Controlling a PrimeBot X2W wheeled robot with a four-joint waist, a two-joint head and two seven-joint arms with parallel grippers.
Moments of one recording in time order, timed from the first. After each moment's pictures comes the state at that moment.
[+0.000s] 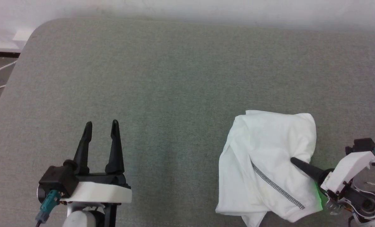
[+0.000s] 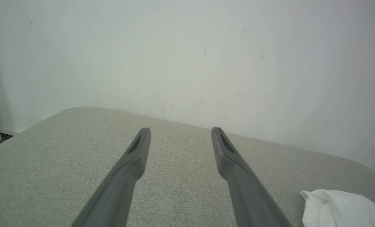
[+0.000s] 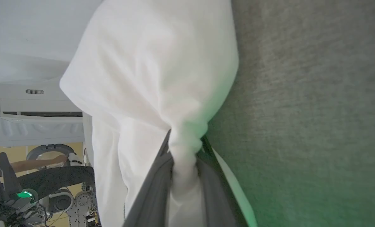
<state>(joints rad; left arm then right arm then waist) -0.04 0.05 -0.03 -0.03 -0.26 -0.03 -0.26 -0.24 -0.34 0.14 0.47 1.25 0.13 0.52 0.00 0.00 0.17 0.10</state>
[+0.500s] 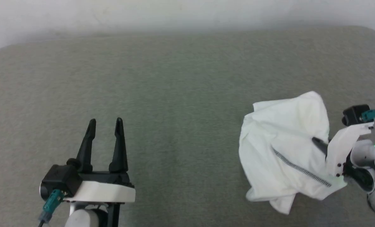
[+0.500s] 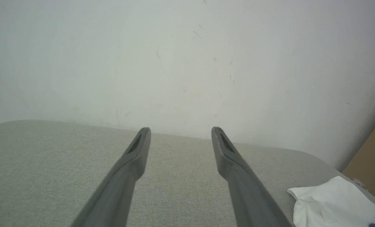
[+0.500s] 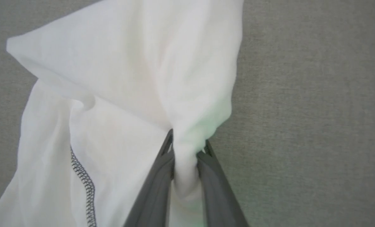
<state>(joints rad) -0.04 0.05 -0.05 -0.05 -0.25 -0.03 -0.26 -0.46 -0.45 0.35 0.61 0.69 0.13 0.39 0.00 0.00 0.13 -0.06</state>
